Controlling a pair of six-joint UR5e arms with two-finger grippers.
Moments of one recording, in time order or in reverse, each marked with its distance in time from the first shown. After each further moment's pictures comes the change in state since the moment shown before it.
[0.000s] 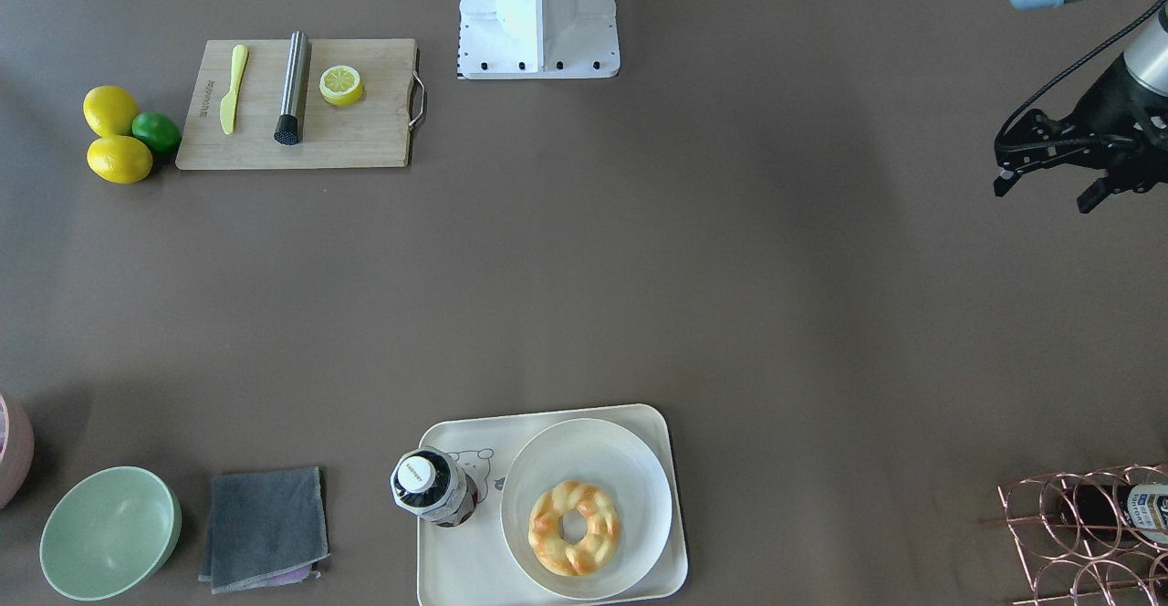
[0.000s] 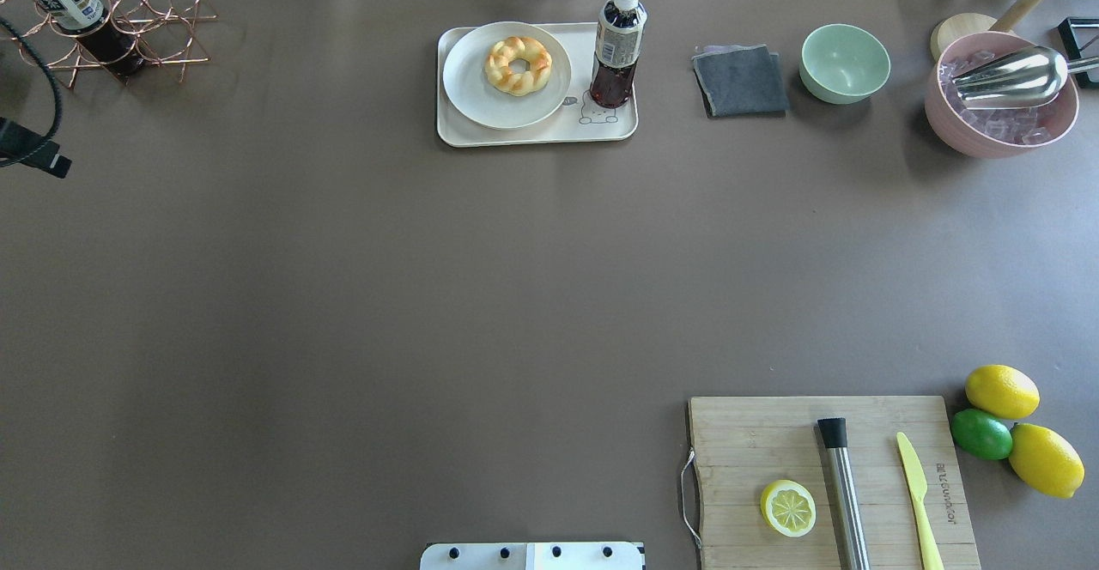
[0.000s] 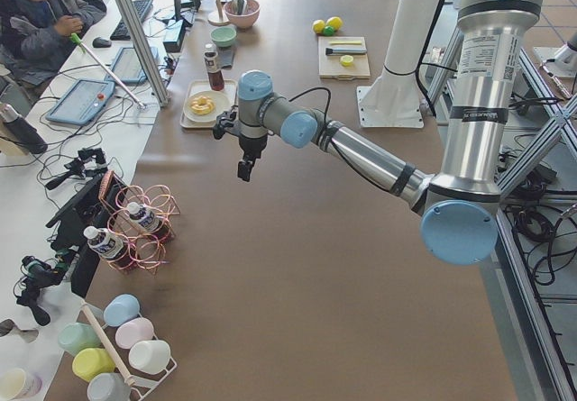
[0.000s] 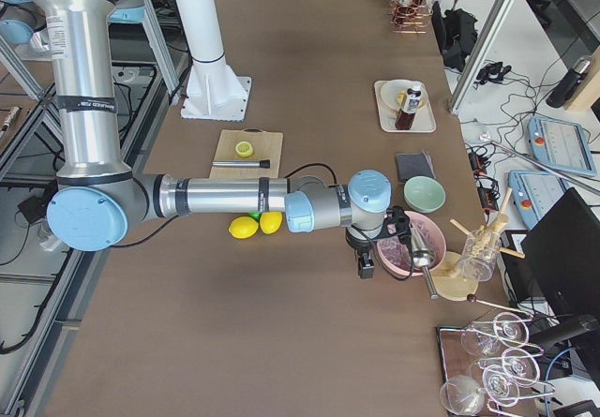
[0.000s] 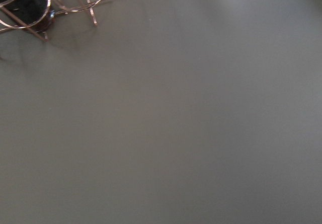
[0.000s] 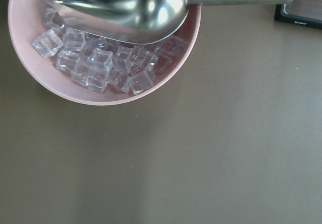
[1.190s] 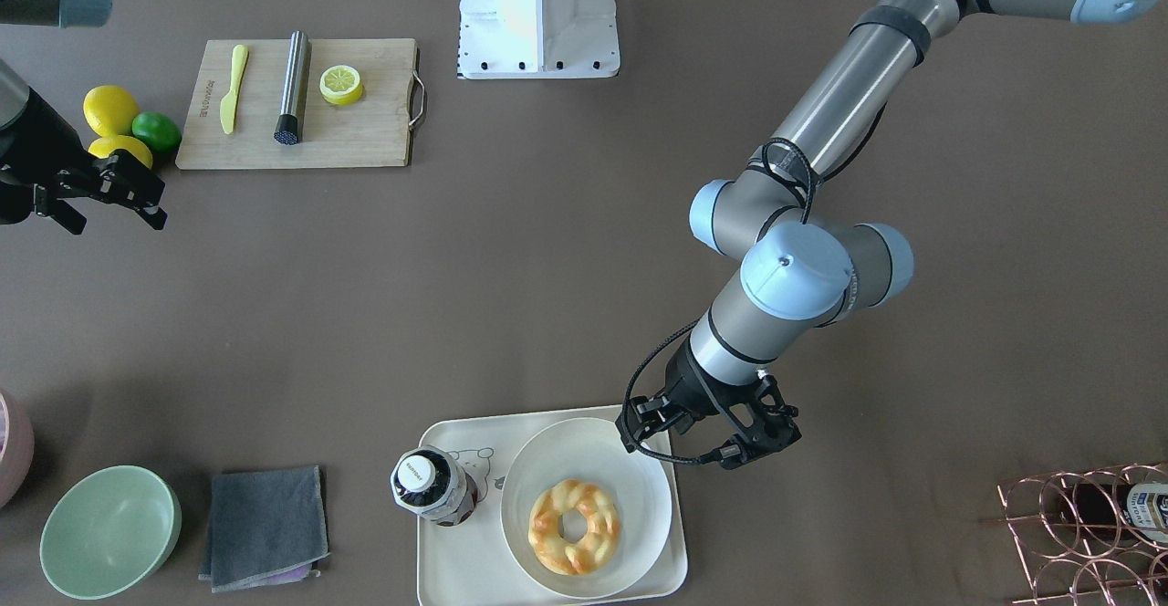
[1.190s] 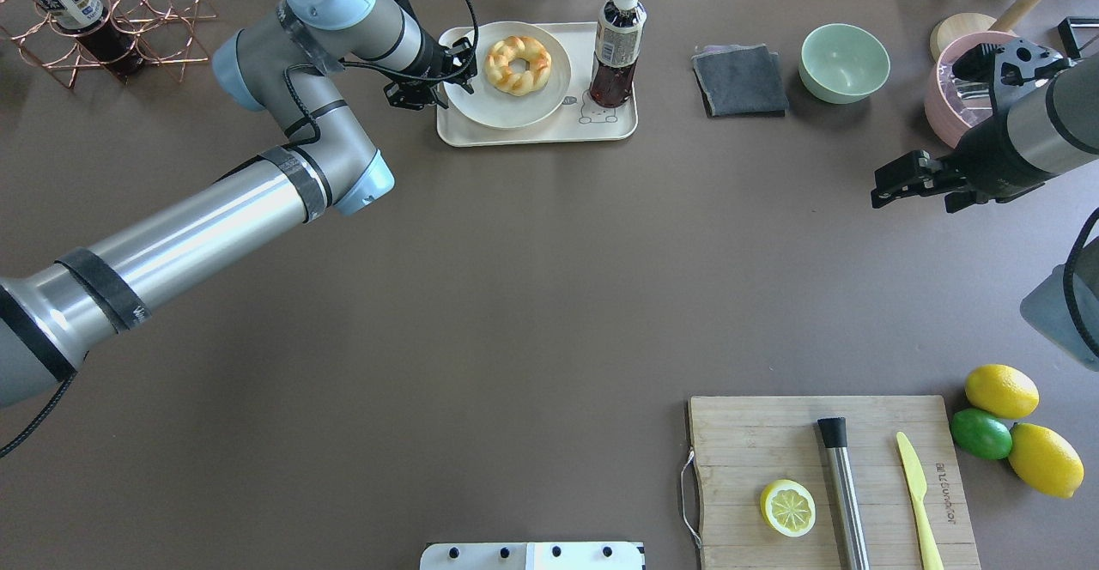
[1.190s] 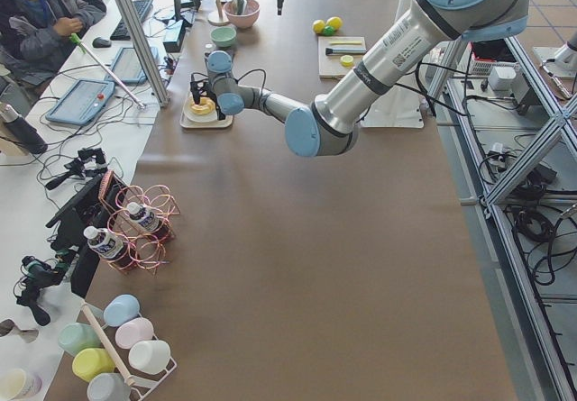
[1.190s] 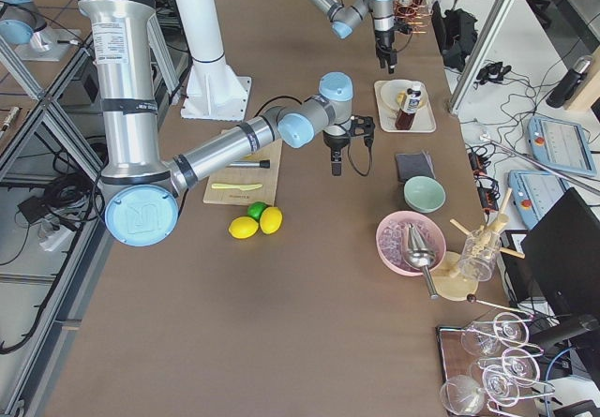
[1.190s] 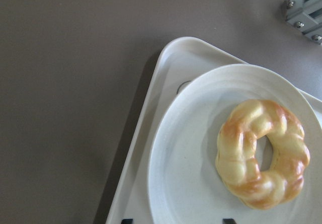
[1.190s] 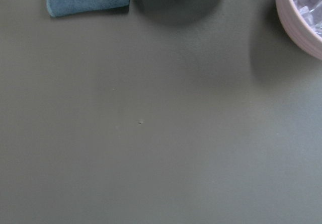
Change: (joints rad) left arm 0.356 -0.841 1.014 -0.700 0.165 -1.143; right arm -0.453 0.011 0.411 0.012 -0.140 0.797
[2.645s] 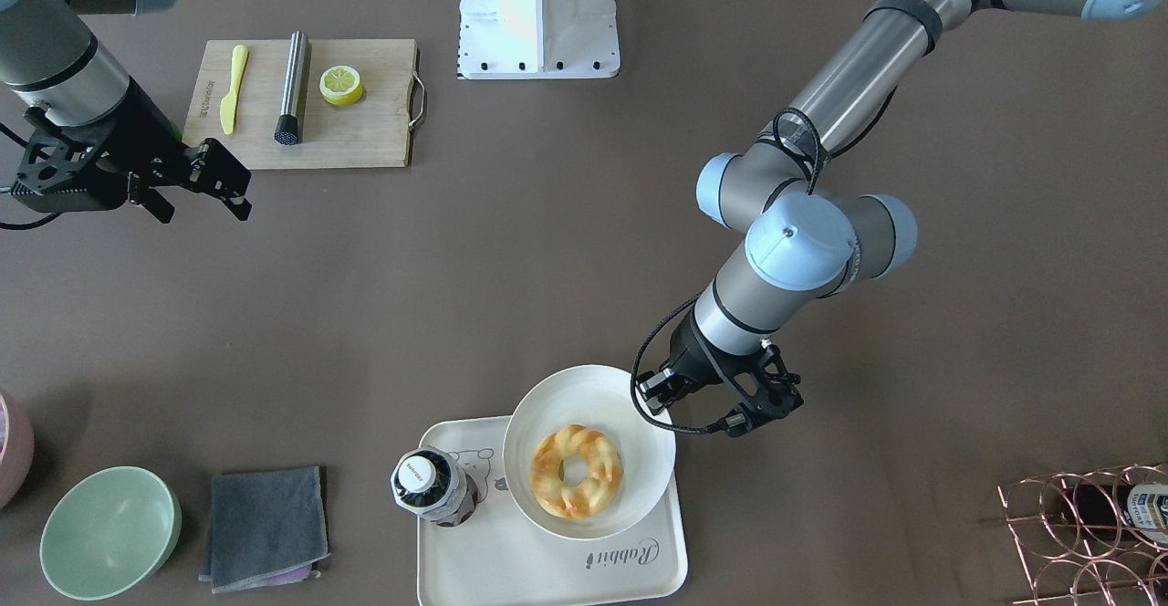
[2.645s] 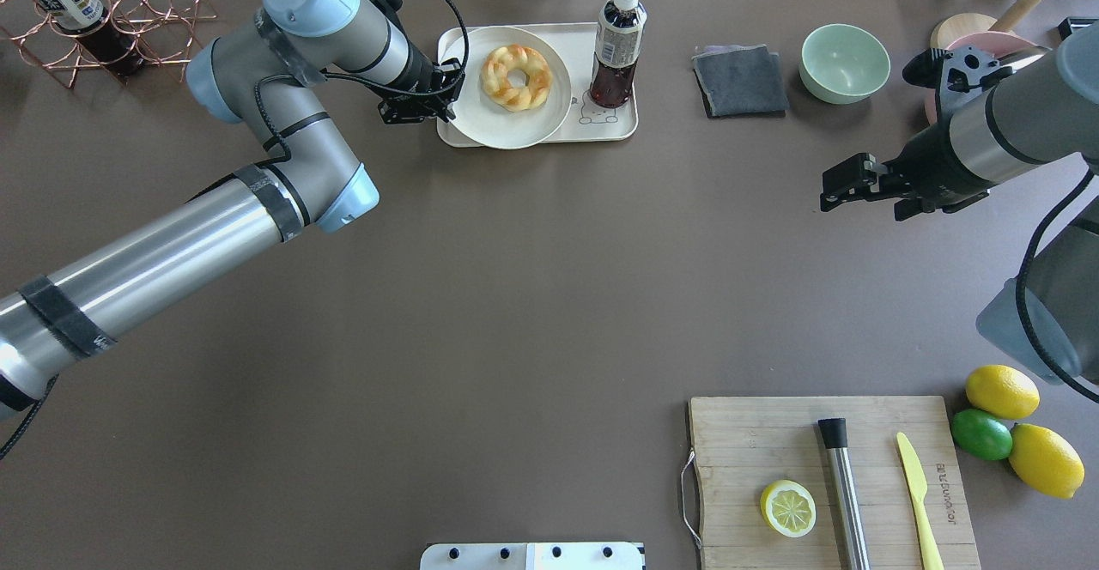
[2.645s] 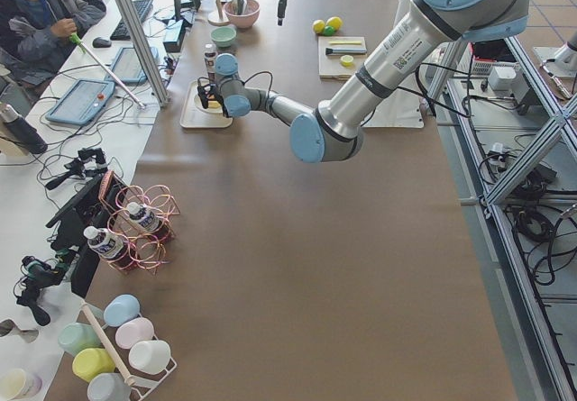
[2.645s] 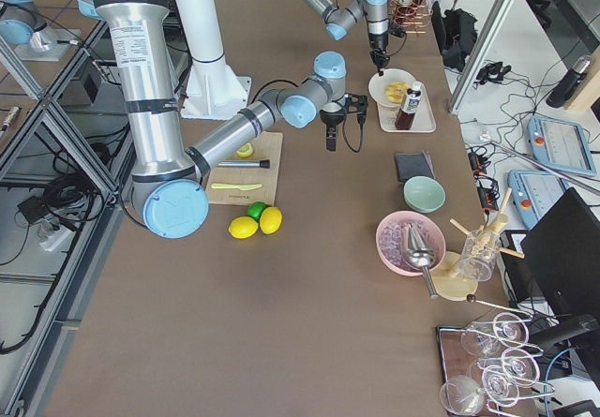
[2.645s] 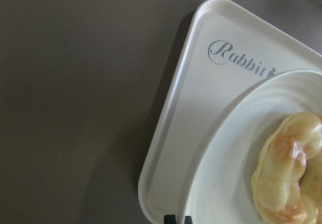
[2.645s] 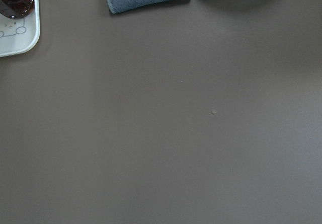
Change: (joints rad) left arm 0.028 0.025 -0.030 0.023 0.011 -0.078; right arm -0.122 0.091 0.031 0.000 -0.053 0.214
